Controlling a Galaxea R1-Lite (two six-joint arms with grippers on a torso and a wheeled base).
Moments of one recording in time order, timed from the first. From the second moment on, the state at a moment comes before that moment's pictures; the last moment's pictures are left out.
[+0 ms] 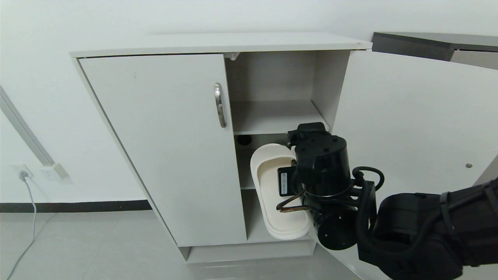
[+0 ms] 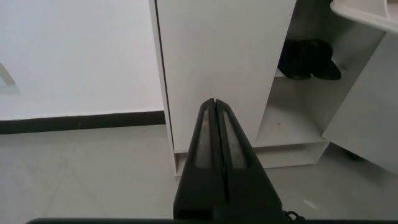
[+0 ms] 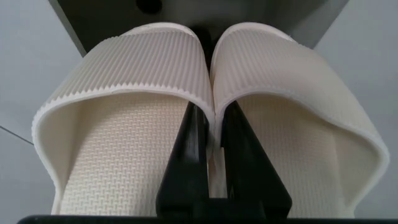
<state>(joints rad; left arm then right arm) 0.00 0.00 0.00 0.00 0.00 0.00 0.96 1.89 -1.11 -0.55 -0.83 0.19</state>
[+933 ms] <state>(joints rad) 0.00 0.00 0.00 0.00 0.00 0.01 0.97 1.87 -1.23 -0.46 -0.83 0.16</state>
